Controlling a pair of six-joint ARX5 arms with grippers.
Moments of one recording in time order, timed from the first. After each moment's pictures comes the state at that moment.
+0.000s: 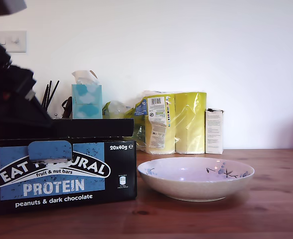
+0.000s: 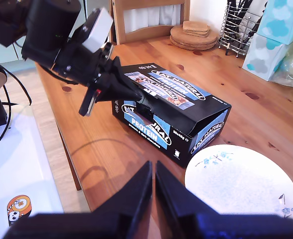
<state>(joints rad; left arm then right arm) -0.70 0.95 0.35 0.09 -0.17 0.11 0.71 0.48 0.74 -0.66 -0.28 -0.23</state>
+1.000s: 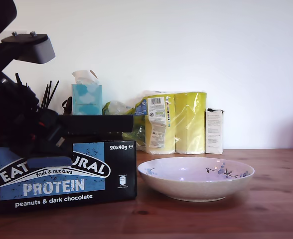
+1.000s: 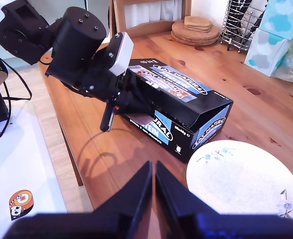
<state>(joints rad) -0.70 1.24 0.36 0.33 -0.21 0.11 0.71 0.48 0.74 -0.68 -0.28 -0.24</state>
